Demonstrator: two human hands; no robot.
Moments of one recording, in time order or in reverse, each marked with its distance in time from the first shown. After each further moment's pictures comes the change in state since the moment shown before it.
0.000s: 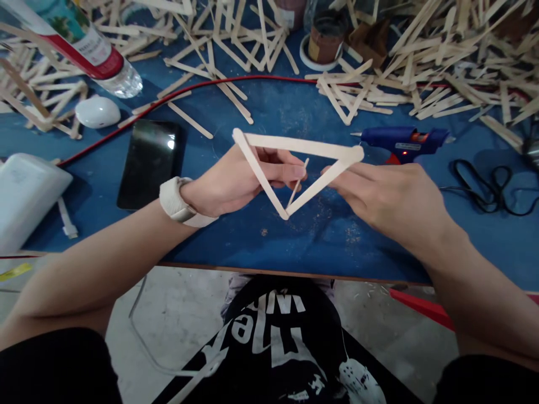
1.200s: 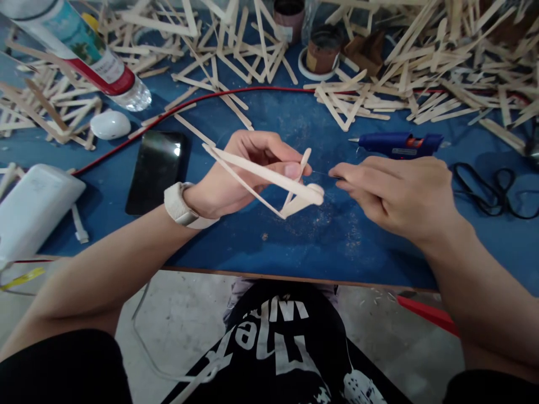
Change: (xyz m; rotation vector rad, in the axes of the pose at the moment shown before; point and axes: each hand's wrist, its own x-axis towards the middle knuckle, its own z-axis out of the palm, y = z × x) left_hand 0.004 0.003 -0.001 -0.108 -0.020 0.099; right_hand 0.001 0.009 -0.011 -0.127 0.127 -0.062
